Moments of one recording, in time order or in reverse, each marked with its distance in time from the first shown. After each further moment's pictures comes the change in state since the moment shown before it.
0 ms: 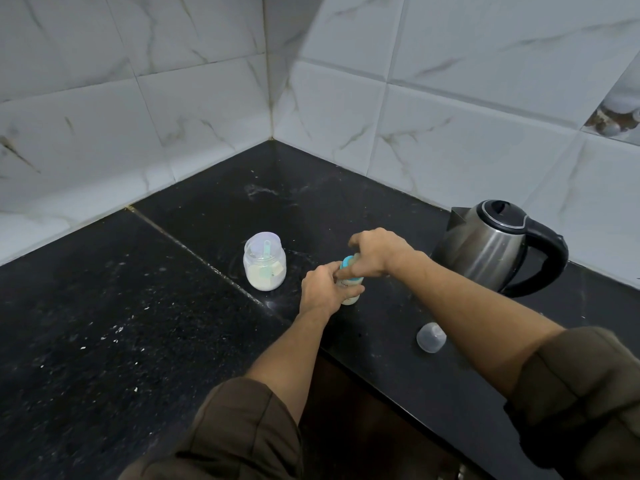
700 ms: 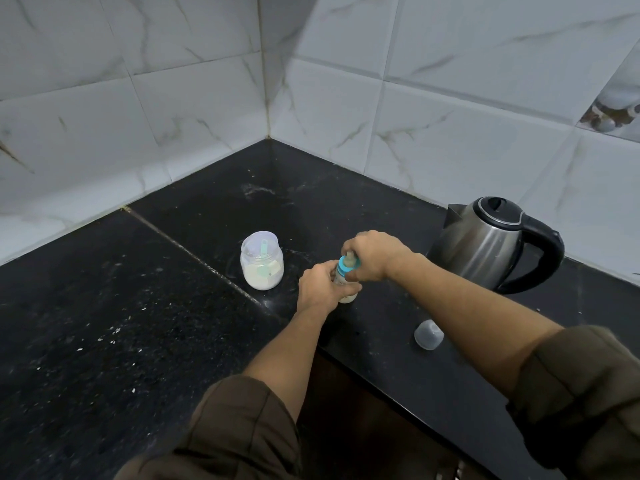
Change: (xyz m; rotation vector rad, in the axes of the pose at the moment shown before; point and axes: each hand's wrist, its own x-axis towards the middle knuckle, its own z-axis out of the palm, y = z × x) left_hand 0.000 -0.001 -0.001 0.012 0.003 0.012; right_hand -0.003 0.008 0.007 -0.083 0.030 -0.163
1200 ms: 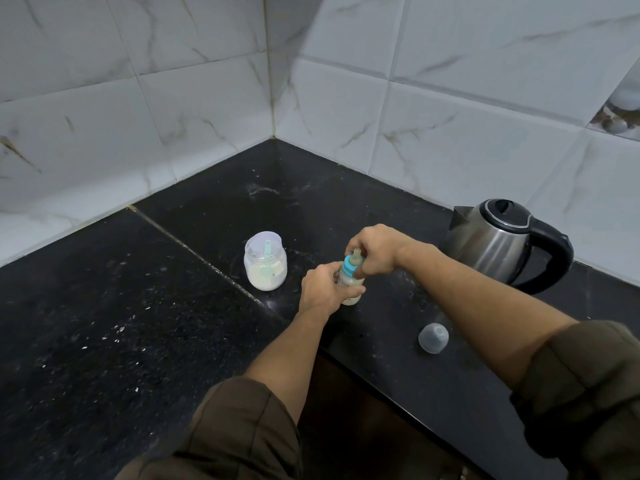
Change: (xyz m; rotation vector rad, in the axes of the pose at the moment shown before) left_hand 0.003 -0.001 0.001 0.002 -0.011 0.011; right_hand 0.014 0.015 -0.008 0.172 -0.051 -0.053
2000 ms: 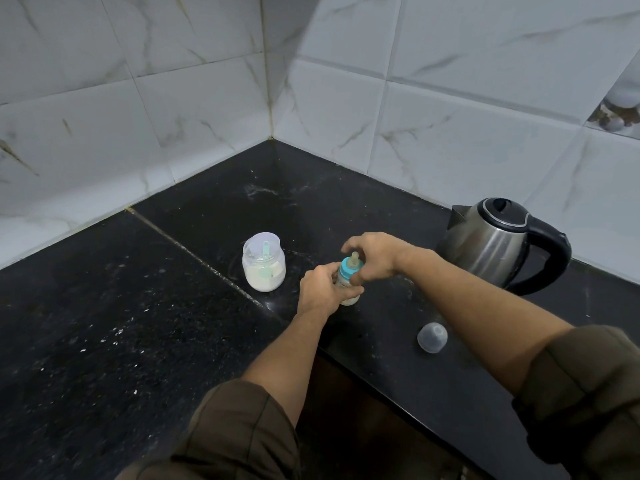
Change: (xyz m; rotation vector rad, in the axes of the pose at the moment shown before) left_hand 0.001 -0.003 0.002 -0.004 0.007 -0.013; right_hand -0.011 -0.007 0.003 0.037 -0.039 0.084
